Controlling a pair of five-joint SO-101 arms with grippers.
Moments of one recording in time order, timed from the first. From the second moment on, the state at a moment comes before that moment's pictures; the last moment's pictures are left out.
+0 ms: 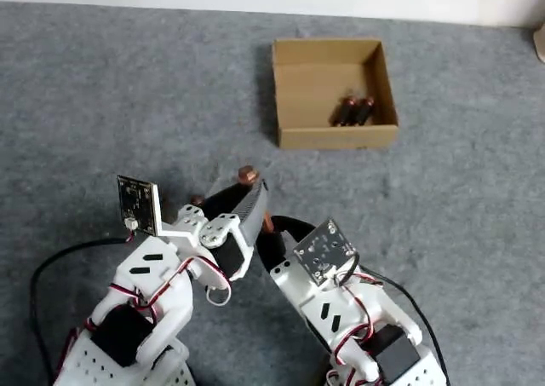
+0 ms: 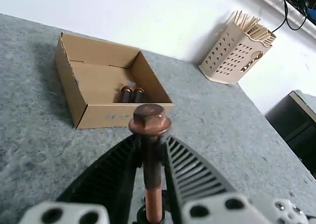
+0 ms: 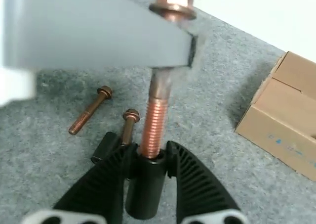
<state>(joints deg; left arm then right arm) 30.0 -92.6 74.2 37.8 36.0 -42.8 -104.7 82.9 49.2 10.7</state>
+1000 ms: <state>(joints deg) 30.6 -92.8 78.8 37.8 36.4 -44.4 -104.7 82.9 50.2 11.3</state>
